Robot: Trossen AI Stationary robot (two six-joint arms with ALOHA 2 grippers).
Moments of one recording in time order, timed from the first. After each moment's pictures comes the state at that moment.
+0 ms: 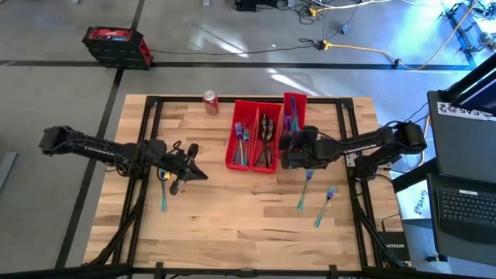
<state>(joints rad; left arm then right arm) -0.06 0.79 0.28 0.38 0.22 -0.07 0.04 1.46 0.86 -0.78 0.96 1.57</state>
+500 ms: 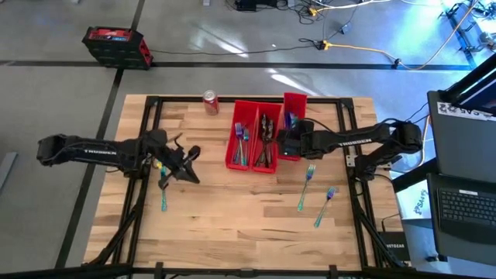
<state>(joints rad) 0.17 0.79 0.28 0.38 0.77 -0.09 -0.09 1.50 0.89 -0.72 0.73 1.52</state>
